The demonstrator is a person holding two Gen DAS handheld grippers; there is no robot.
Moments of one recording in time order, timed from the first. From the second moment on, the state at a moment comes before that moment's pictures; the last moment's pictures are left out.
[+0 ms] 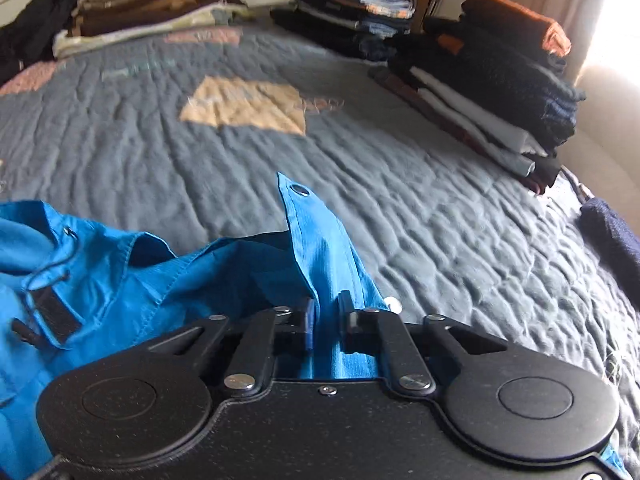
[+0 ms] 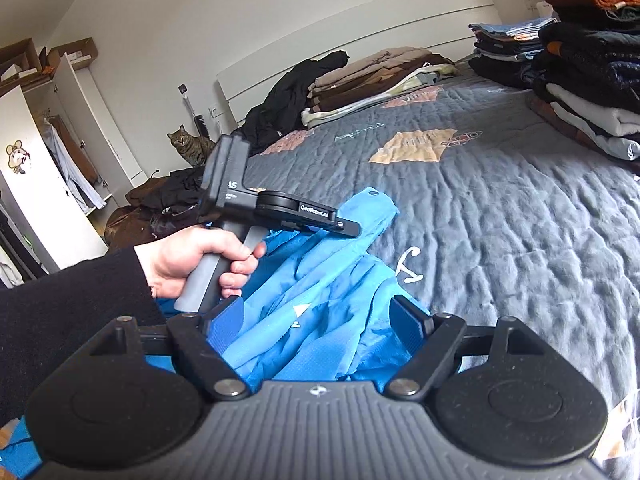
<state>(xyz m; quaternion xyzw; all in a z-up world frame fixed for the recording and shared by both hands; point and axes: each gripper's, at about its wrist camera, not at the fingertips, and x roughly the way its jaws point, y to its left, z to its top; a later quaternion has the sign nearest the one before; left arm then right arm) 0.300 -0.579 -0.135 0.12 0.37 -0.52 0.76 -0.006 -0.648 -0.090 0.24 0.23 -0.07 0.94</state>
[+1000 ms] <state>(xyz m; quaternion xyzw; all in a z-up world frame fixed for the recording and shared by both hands) 0.133 -0.349 -0.053 -0.03 0.27 -0.49 0.83 -0.043 -0.680 -0.099 0.26 0.26 -0.08 0.93</state>
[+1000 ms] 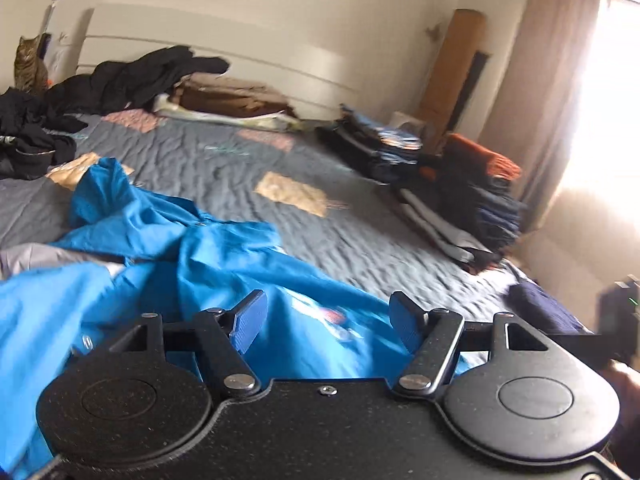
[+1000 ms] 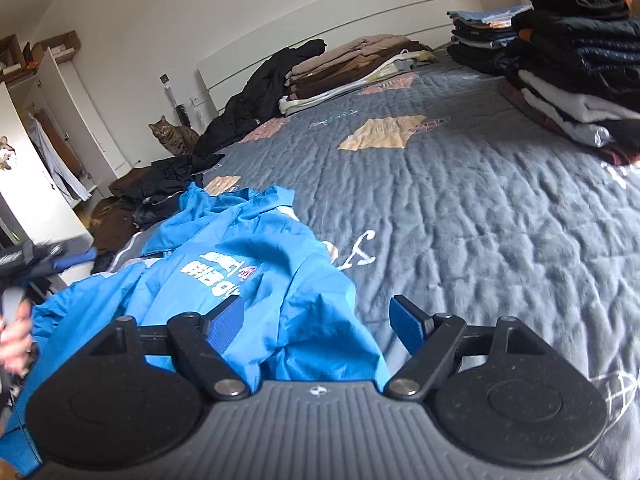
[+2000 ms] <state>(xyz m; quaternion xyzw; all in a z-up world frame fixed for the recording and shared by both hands) 0.002 -0.351 -0.088 0.07 0.28 -0.59 0.75 -0.092 -0.626 -0.158 0.29 0.47 -0.02 0.84</state>
